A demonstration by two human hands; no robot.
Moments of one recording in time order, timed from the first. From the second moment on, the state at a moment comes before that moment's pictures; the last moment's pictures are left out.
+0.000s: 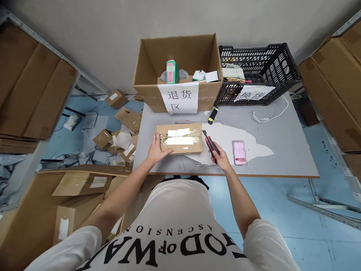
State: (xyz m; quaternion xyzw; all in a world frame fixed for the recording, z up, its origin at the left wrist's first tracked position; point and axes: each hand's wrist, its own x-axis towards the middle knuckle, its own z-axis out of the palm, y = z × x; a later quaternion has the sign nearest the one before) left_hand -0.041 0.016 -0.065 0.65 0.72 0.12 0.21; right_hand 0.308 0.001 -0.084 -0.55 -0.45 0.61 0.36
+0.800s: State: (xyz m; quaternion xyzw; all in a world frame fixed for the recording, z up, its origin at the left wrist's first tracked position) left_hand -0.032 0.024 -0.065 0.73 0.65 0.10 0.19; right_hand 0.363 0.017 -0.039 -0.52 -0.51 0.66 0.17
